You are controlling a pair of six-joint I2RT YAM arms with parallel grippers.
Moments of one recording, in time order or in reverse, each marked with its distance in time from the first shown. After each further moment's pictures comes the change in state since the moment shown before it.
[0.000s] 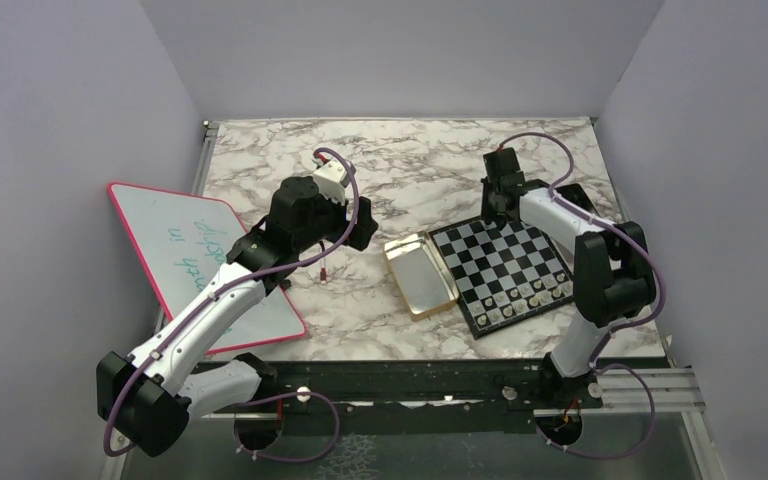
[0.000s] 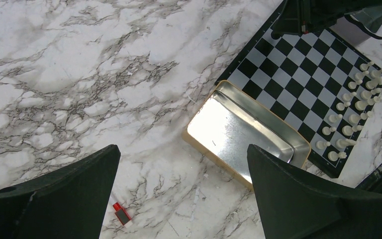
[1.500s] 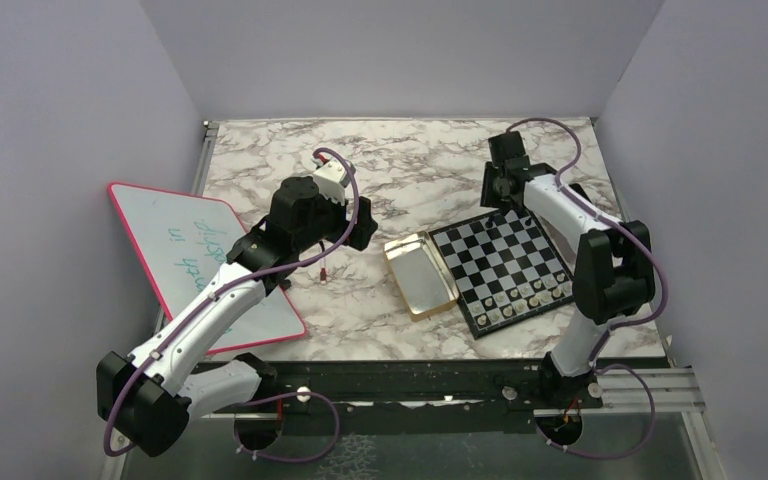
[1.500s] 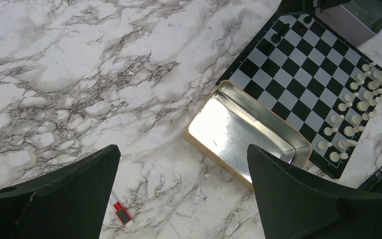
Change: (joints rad) left arm 0.000 0.000 -0.001 0.000 -0.005 0.000; right arm -0.030 0.026 0.132 -0.114 -0.002 0.014
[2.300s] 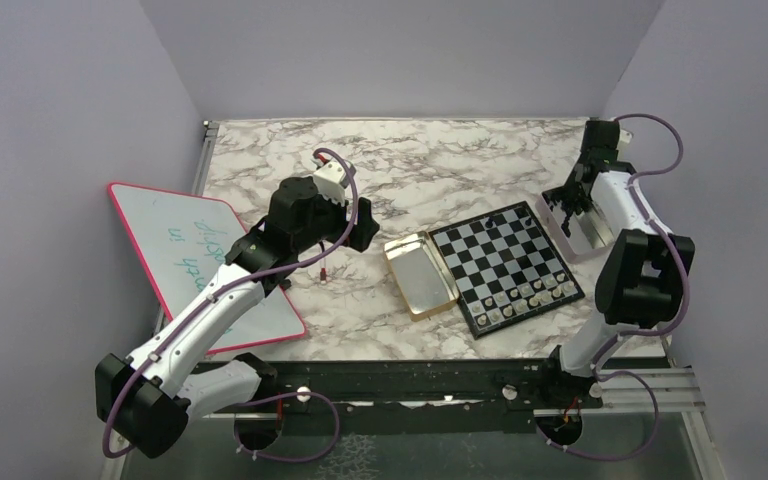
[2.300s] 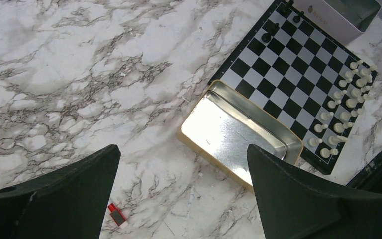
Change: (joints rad) left arm 0.000 -0.009 0.000 0.000 0.025 -0.013; right arm -0.405 -0.069 0.028 0.045 0.100 -0.021
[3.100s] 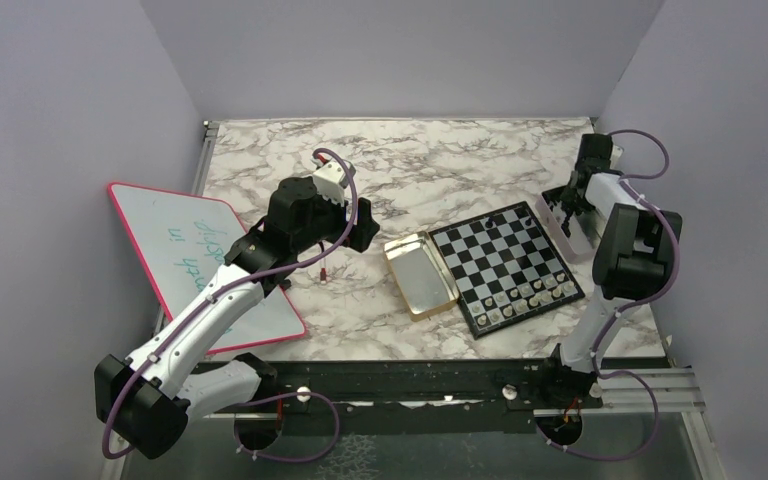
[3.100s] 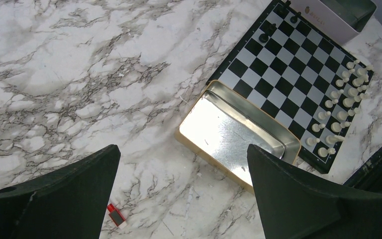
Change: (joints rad) left arm 0.000 -0.004 0.000 -0.001 0.013 -0.002; right arm -0.064 0.199 -0.012 0.135 -0.030 -0.024
